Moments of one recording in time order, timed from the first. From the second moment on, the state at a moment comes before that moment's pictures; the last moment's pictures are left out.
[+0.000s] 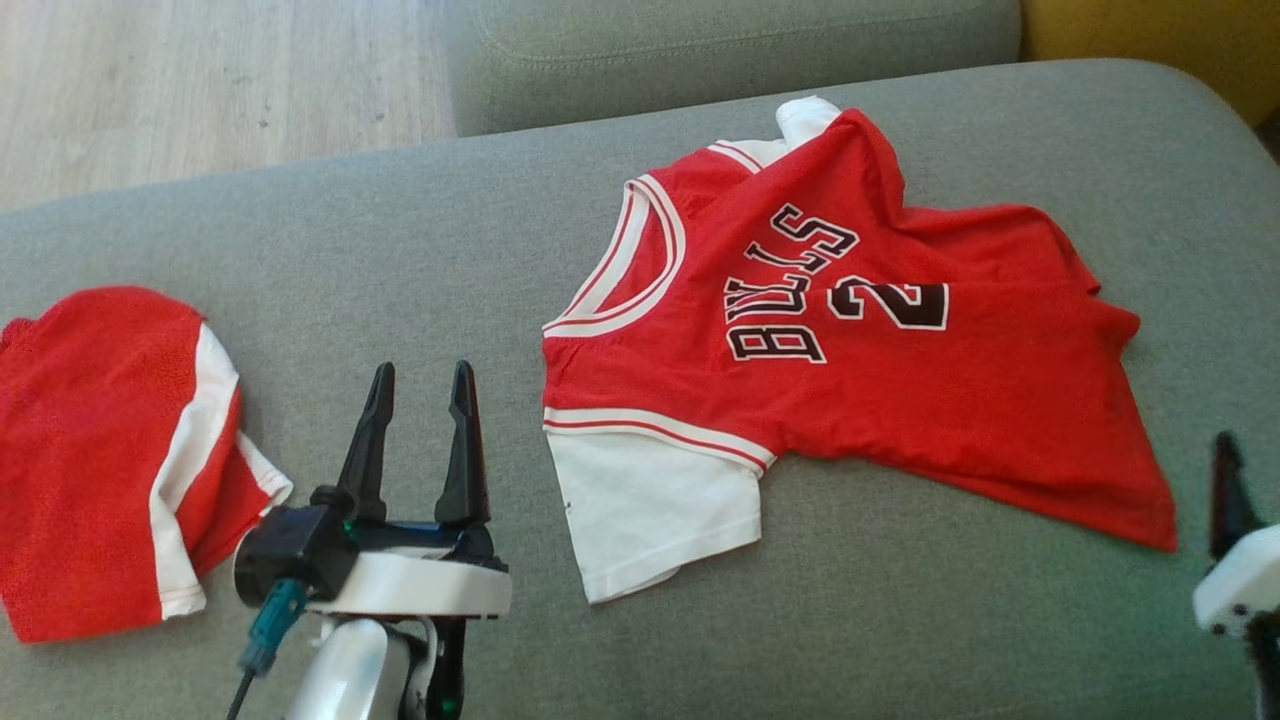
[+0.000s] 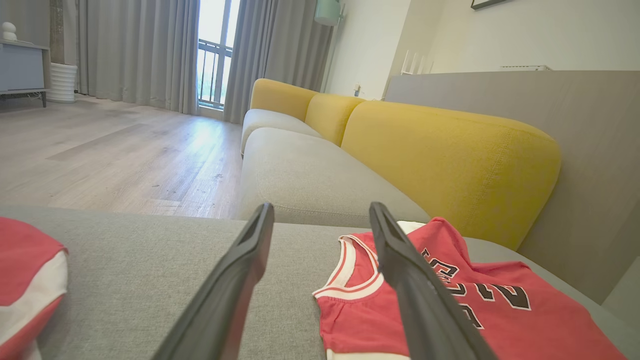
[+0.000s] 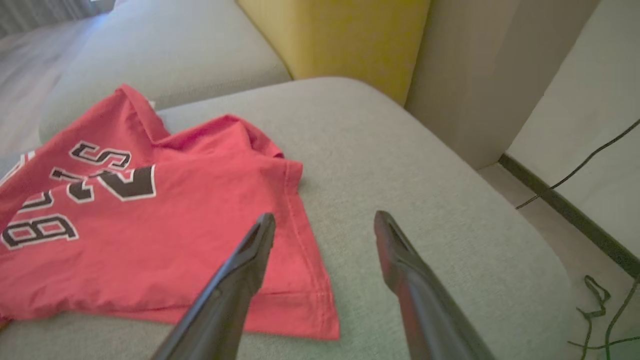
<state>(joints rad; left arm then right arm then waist) -0.14 0.04 -0.27 0.19 -0.35 0.00 -0.26 0.03 -0.04 -0.39 -0.04 0.11 0.12 0.41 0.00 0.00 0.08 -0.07</state>
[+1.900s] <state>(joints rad) -0.66 0.05 -0.47 0.86 -0.41 0.04 -0.05 -0.08 -0.04 -0.11 0.13 0.21 0.12 -0.16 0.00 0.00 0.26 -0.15</state>
